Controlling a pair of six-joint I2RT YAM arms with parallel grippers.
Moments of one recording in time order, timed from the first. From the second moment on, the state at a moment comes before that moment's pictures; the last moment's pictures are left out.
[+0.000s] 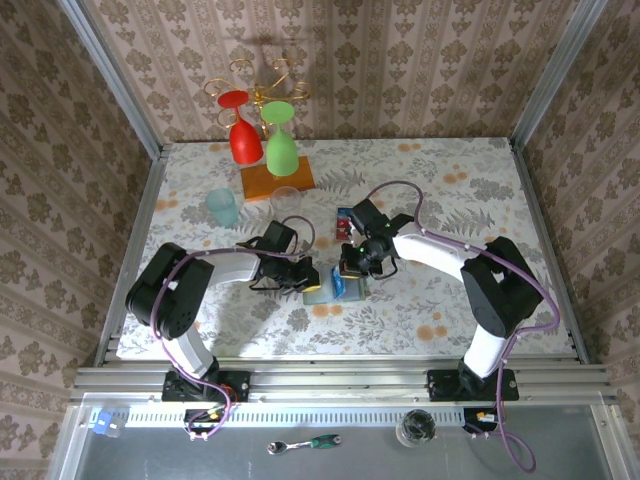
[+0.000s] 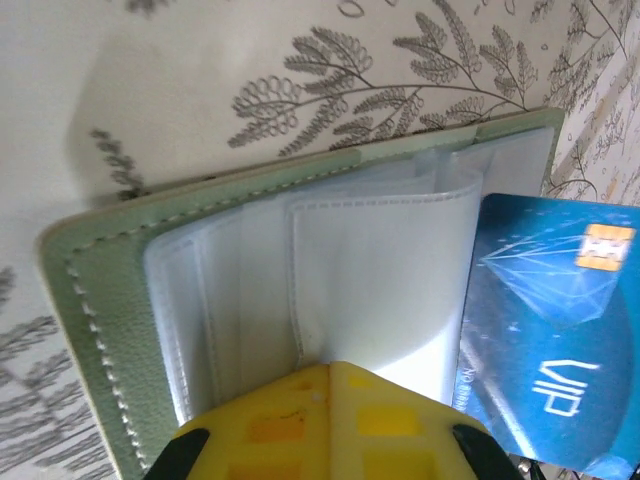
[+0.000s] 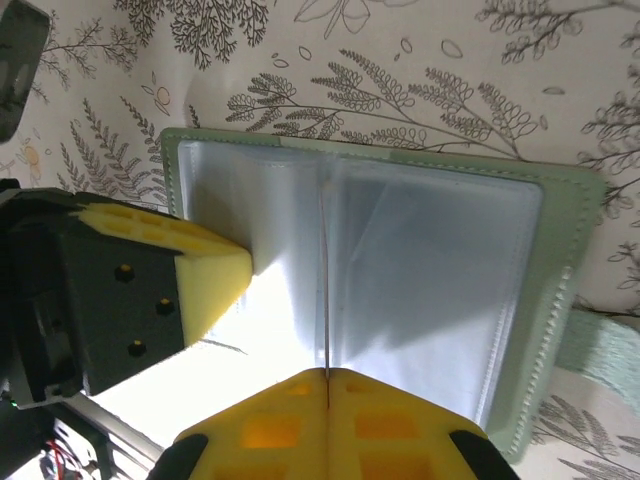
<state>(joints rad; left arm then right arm) -0.59 1.70 0.79 -0.19 0.60 -0.75 0.60 1.74 1.18 -0.64 -0.35 0.61</state>
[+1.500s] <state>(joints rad) -0.42 1.58 0.84 -0.33 0.55 -0.73 0.44 2.19 2.17 -1.28 -0.05 -0.73</state>
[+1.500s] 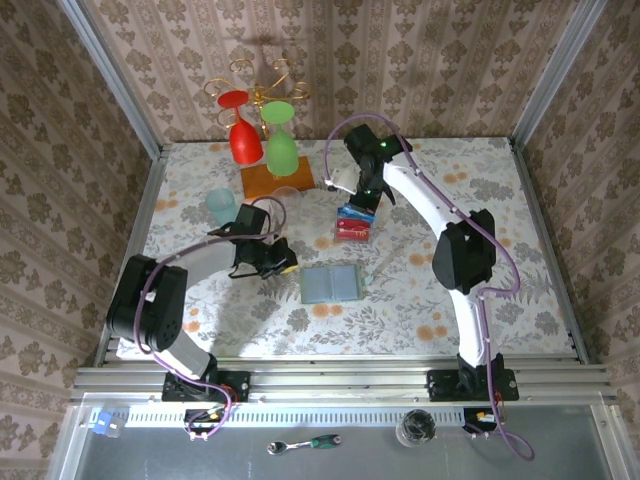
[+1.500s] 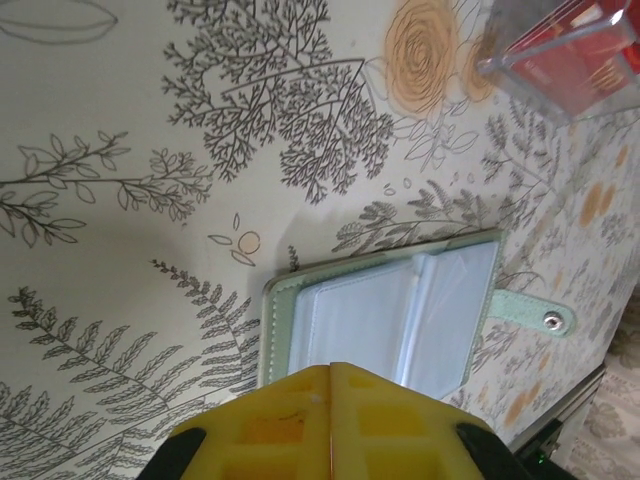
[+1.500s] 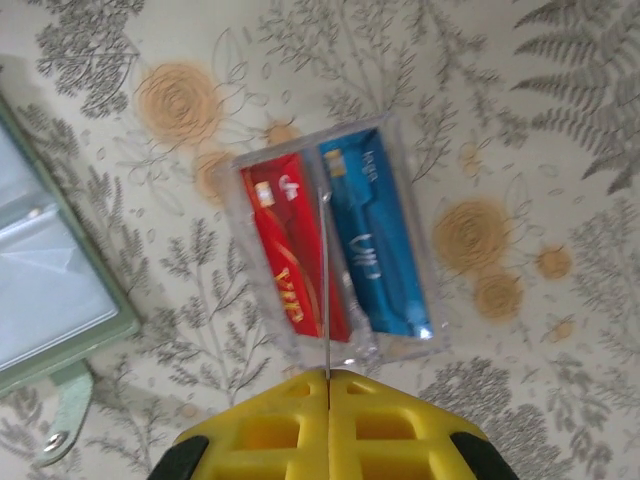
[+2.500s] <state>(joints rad) -0.37 1.54 0.83 -0.29 0.54 -0.80 0.42 2.39 2.37 -1.32 -0.03 -0.87</state>
